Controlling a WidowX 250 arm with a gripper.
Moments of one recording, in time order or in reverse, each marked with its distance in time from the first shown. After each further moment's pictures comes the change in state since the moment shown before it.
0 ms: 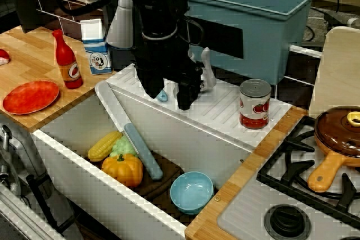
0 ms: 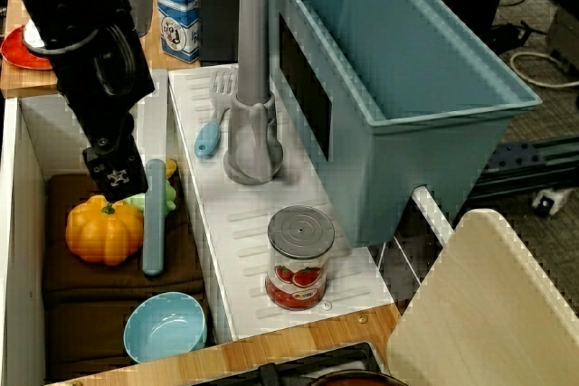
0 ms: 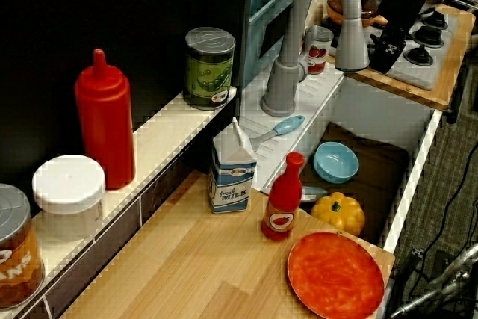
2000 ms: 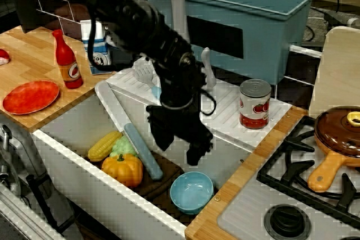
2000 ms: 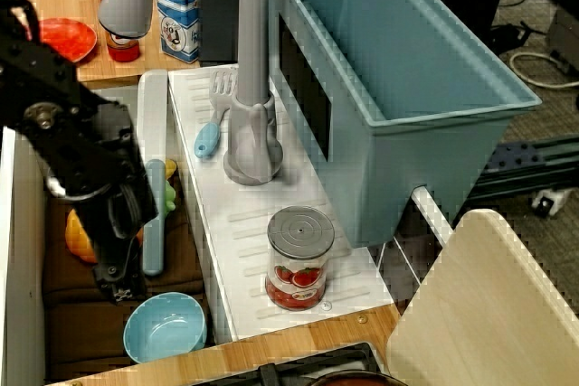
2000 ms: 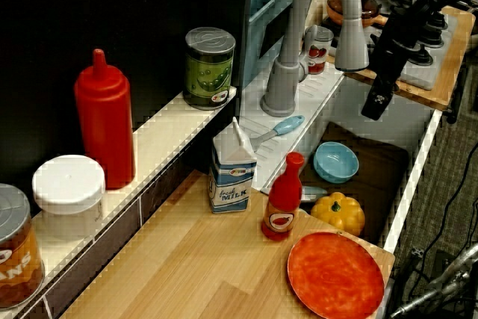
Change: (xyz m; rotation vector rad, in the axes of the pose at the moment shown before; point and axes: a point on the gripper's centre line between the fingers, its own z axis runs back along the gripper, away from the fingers) arm -0.026 -0.021 -0.080 0.036 0.043 -0.028
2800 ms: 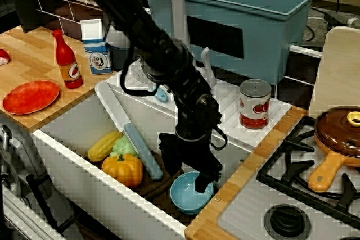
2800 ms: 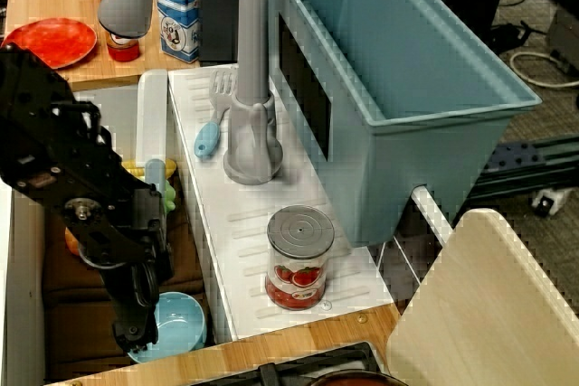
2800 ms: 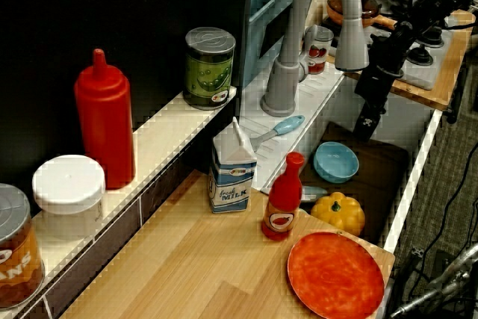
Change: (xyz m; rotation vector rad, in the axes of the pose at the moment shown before) arm -0.005 -0.015 -0.050 0.038 0.065 -0.013
